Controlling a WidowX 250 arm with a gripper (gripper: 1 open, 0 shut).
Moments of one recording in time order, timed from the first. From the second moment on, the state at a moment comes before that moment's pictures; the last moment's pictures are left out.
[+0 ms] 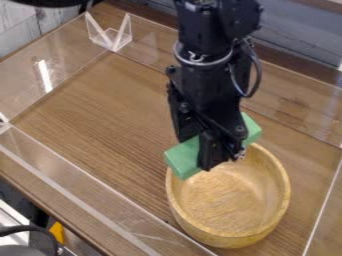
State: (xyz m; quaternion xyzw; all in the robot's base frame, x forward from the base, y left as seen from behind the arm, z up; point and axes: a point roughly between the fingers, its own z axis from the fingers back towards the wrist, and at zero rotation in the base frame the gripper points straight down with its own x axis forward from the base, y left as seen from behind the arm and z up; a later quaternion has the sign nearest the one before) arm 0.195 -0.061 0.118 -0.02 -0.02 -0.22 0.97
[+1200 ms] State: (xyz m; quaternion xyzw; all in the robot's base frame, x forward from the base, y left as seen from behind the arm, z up) arm 0.195 -0.038 0.125 -0.02 -0.03 -0.19 0.98
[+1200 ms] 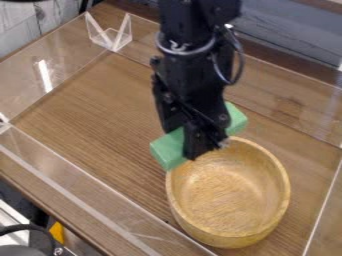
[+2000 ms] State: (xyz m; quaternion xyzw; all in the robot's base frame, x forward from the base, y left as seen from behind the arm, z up) arm 0.204 0.038 0.105 0.02 -0.05 -0.22 0.97
